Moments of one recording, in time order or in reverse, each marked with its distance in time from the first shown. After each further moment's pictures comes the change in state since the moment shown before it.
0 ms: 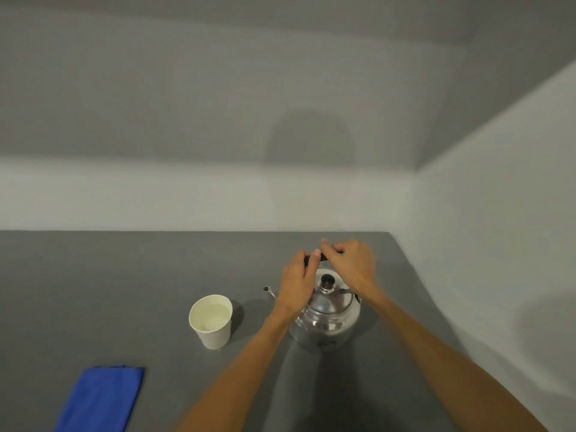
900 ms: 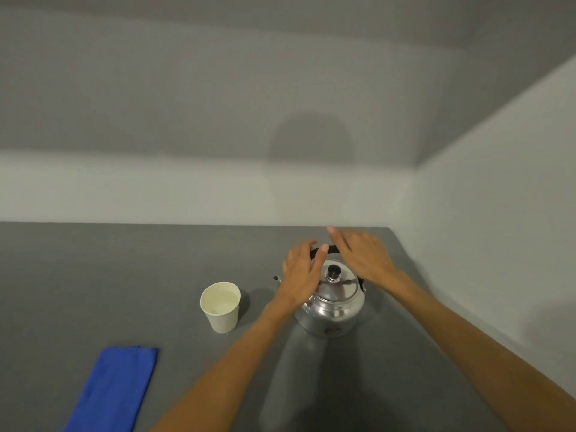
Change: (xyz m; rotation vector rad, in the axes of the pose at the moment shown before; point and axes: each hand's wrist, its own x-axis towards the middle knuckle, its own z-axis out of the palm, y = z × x) left_hand -0.016 0.011 -0.009 0.189 -0.087 0.018; right_hand -0.015 -0.017 -0.040 -0.236 -0.162 -0.235
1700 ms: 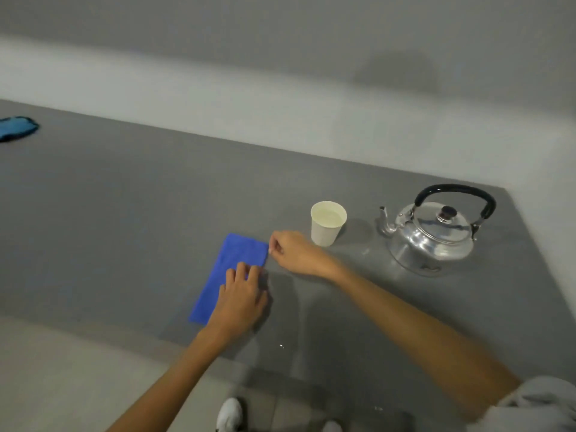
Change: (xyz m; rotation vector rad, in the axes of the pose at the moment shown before) left_hand -0.251 -0.119 -0.171 0.738 0.031 -0.404; right_hand -0.088 -0.242 0.169 0.232 -0.657 -0.258
